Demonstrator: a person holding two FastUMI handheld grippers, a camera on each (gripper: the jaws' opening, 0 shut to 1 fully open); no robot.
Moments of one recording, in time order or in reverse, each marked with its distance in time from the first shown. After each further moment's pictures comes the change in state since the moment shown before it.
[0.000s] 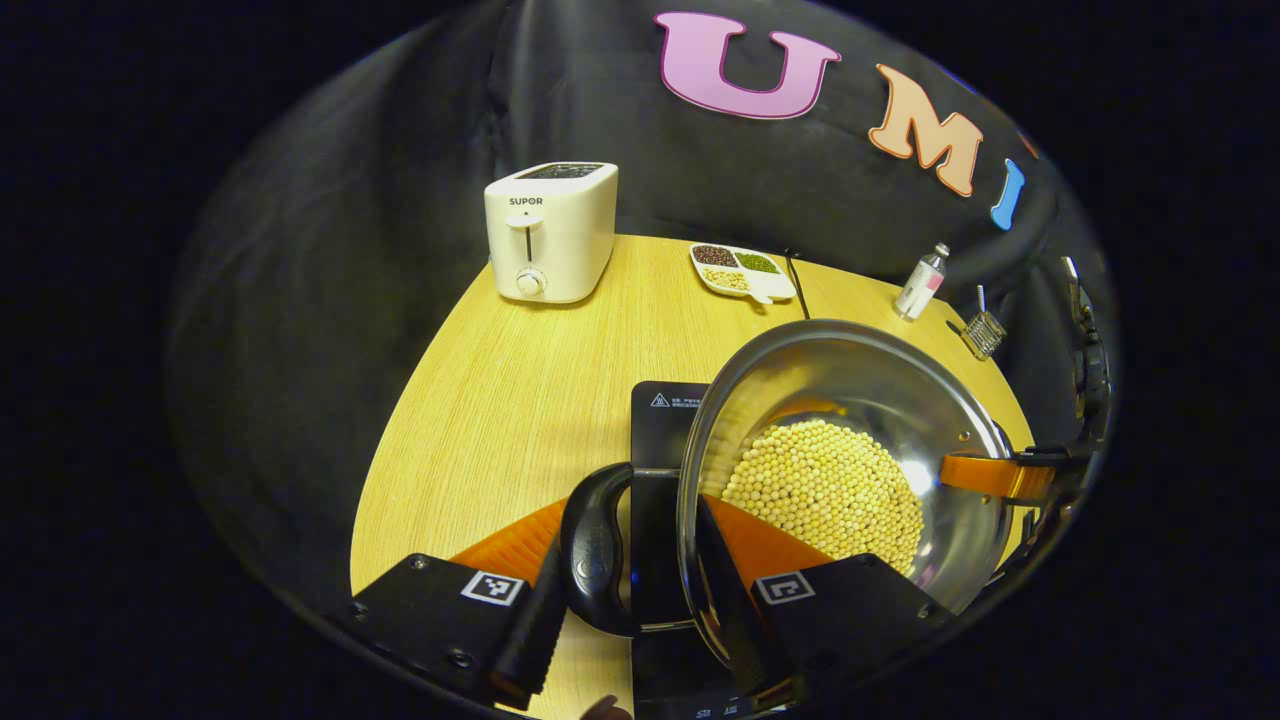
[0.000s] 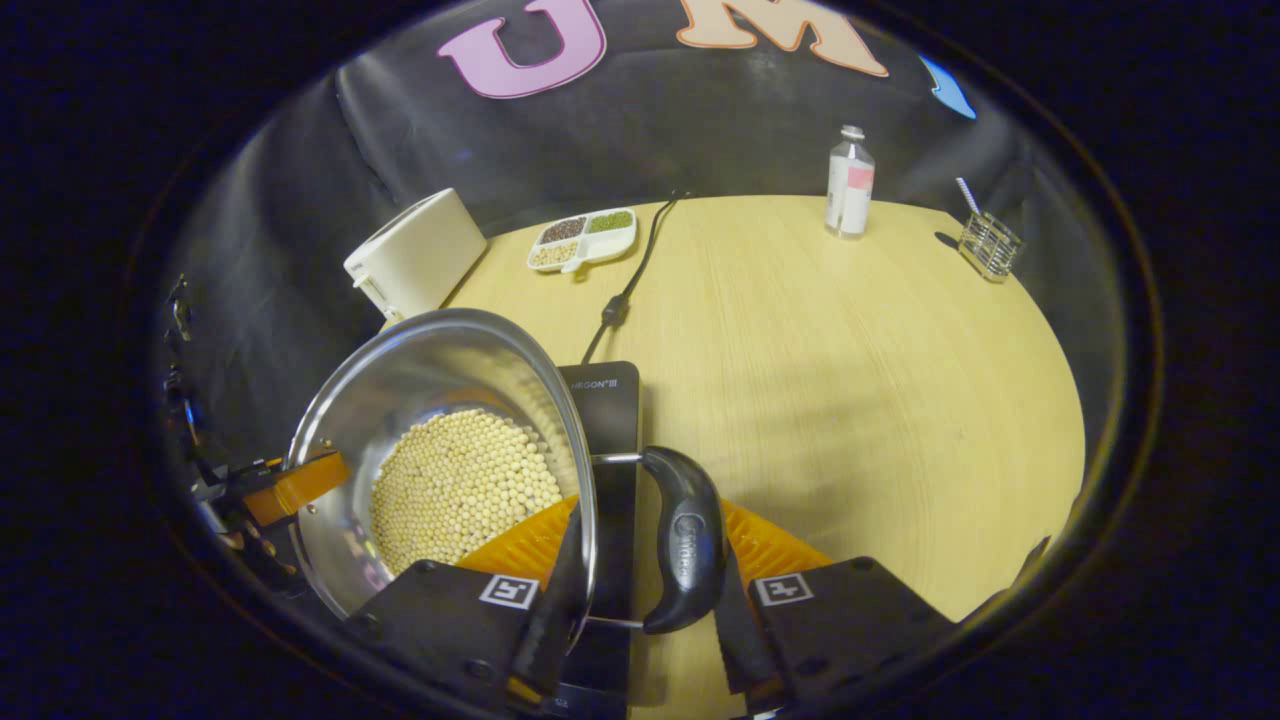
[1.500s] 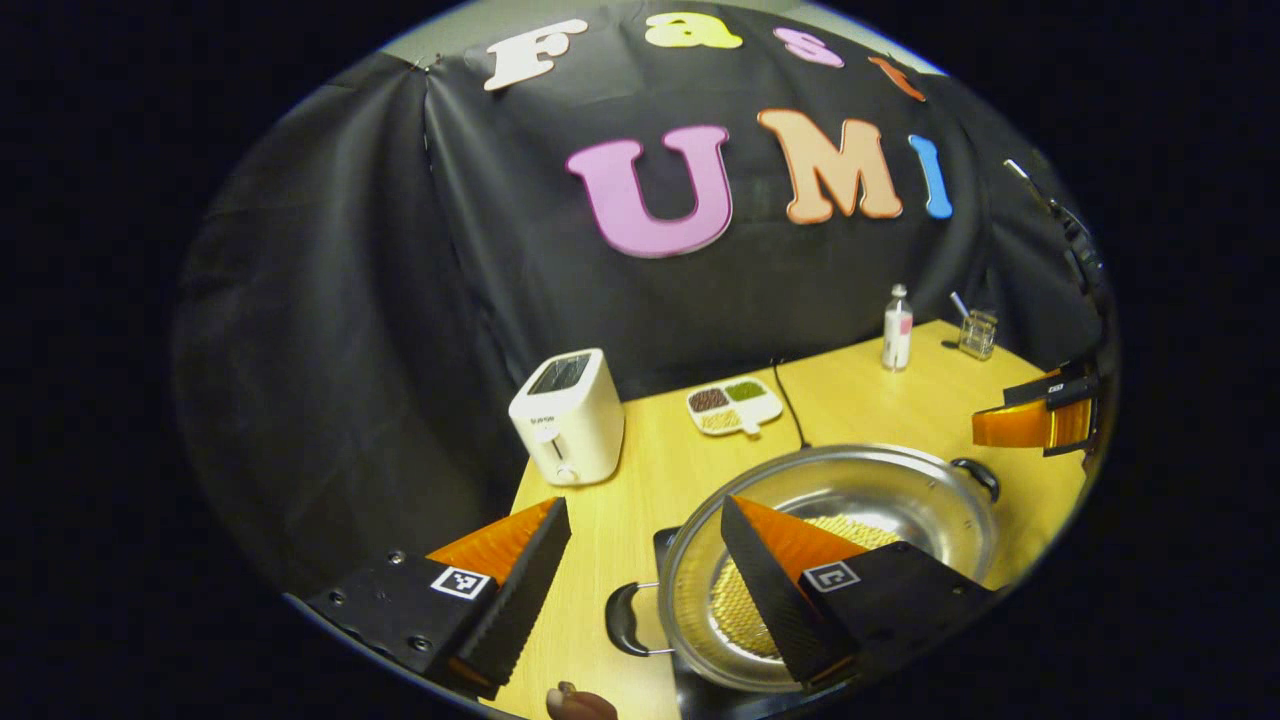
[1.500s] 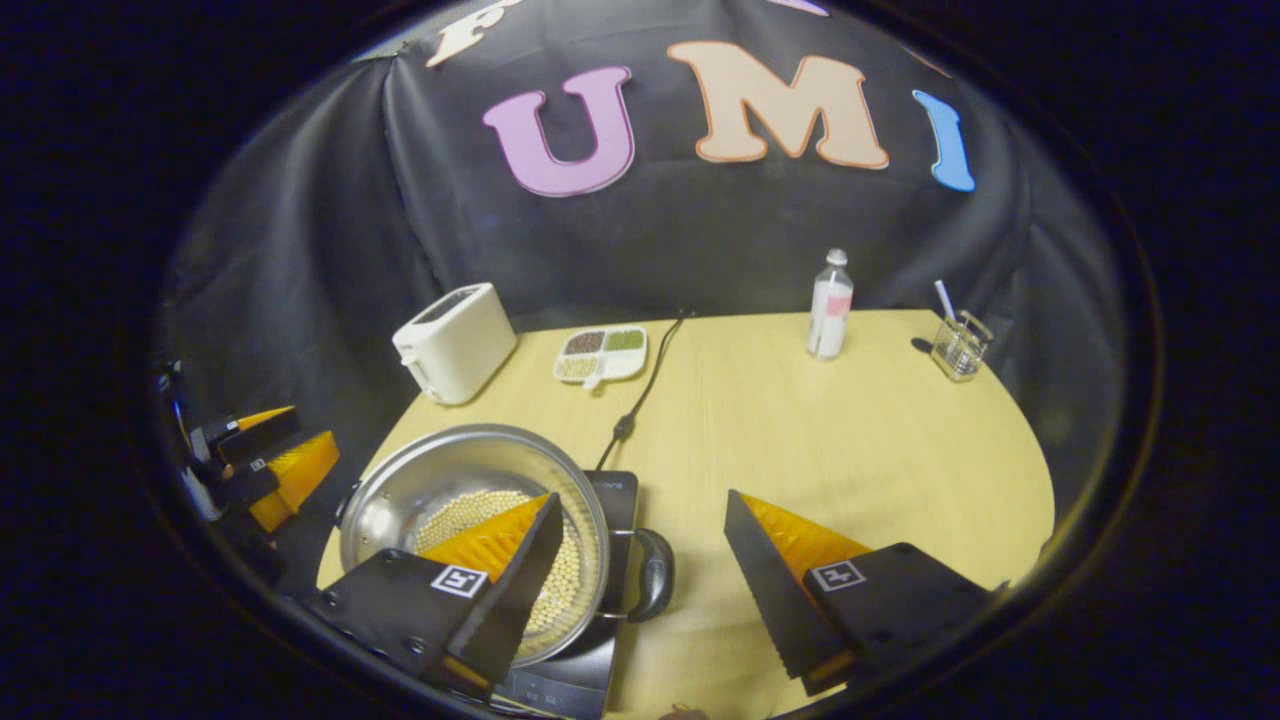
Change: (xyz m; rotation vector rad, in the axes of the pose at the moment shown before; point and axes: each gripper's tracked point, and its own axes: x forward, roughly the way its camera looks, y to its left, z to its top) left arm -0.106 -0.055 0.116 0.318 -0.469 0.115; right arm -0.103 -0.006 0.083 -0.058 -0.338 0.040
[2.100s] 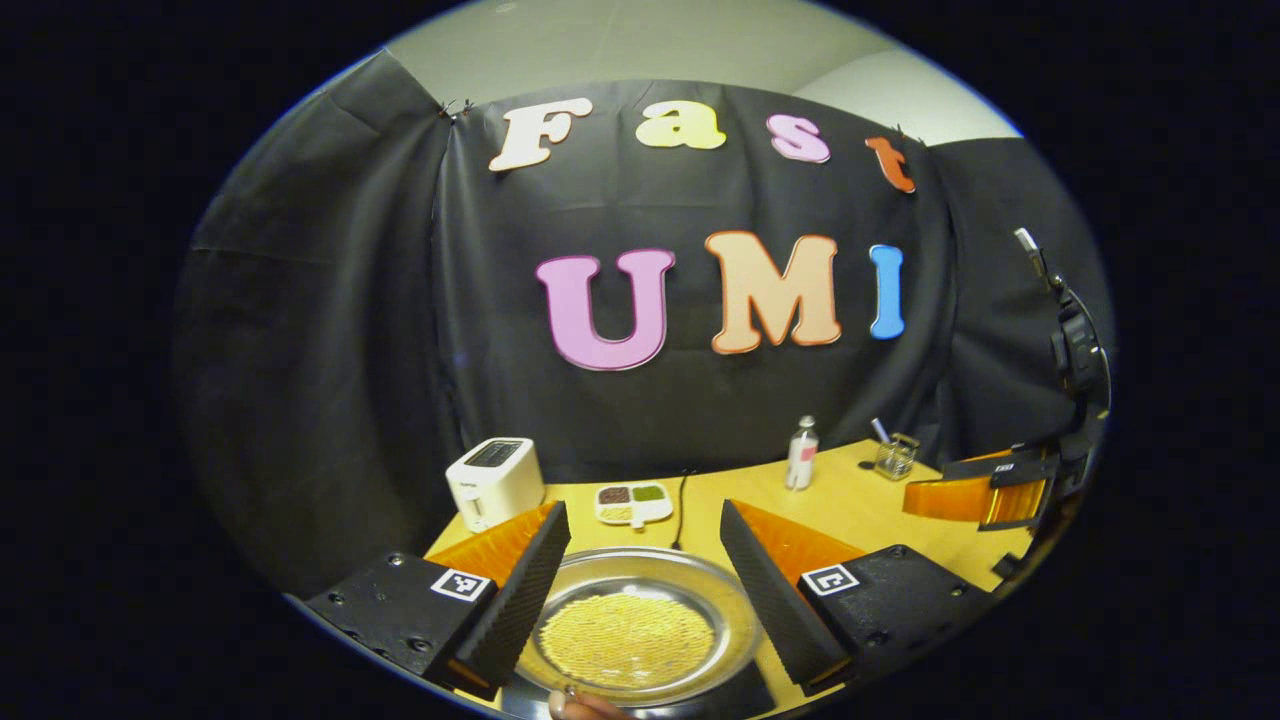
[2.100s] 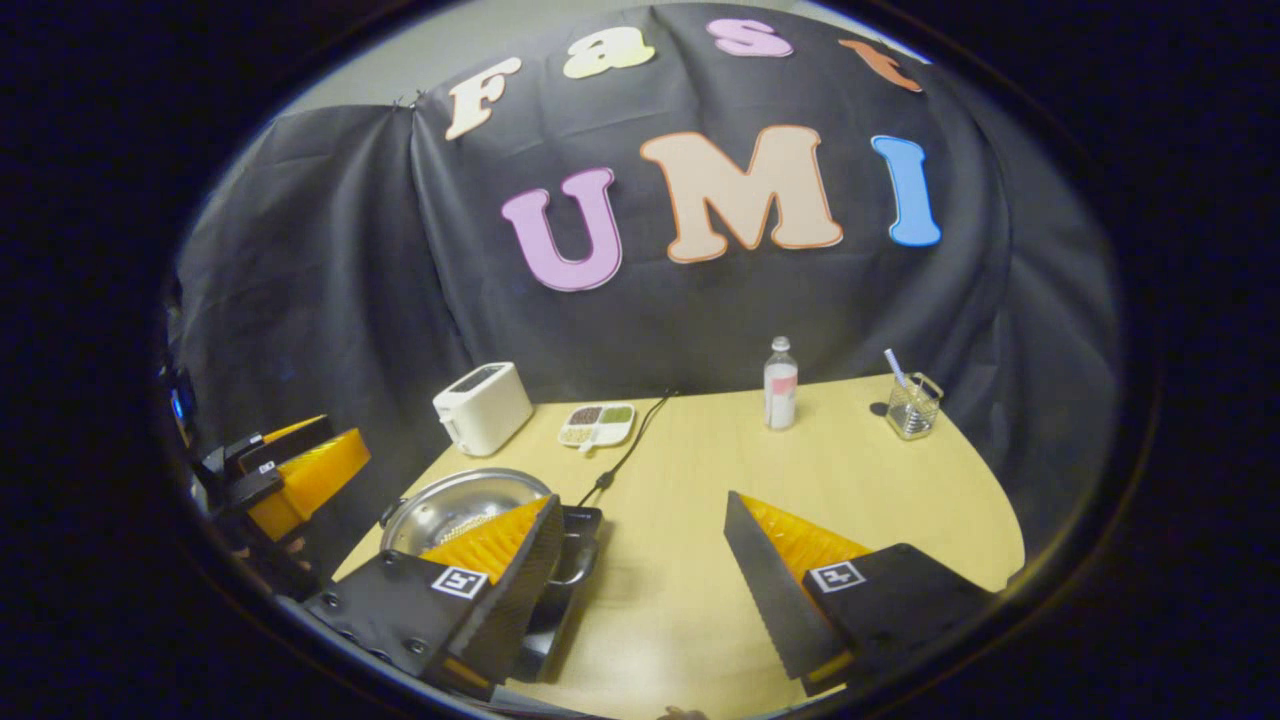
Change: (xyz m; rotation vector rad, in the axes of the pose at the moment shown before) left arm -0.090 -0.148 0.102 -0.161 -0.266 -0.061; right arm -0.107 -0.095 0.041 -0.002 -0.193 0.084
